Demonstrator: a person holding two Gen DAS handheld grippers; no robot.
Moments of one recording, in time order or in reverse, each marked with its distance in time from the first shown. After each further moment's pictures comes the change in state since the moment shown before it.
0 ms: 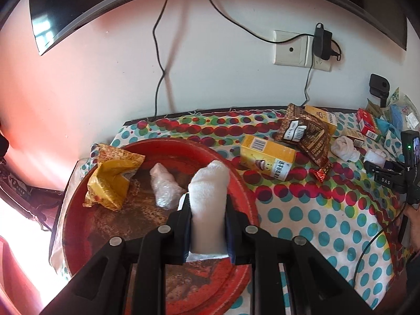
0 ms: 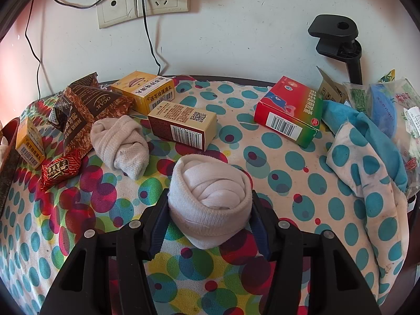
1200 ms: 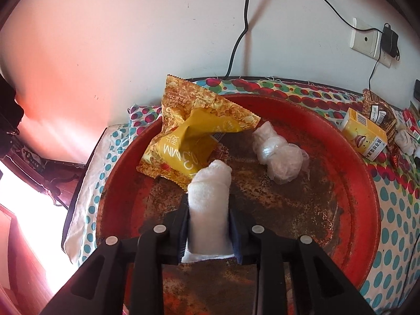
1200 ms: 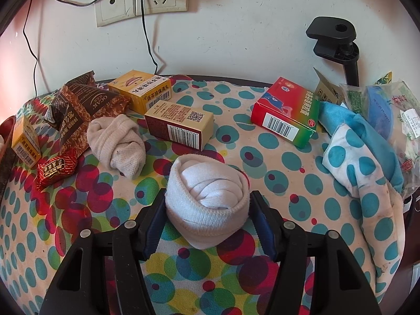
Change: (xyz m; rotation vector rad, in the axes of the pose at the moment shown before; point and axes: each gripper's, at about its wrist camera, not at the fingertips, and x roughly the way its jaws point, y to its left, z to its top) left arm 0.059 0.128 -0.041 -0.092 0.099 0.099; right arm -0.002 0.002 0.001 -0.009 0.001 -0.019
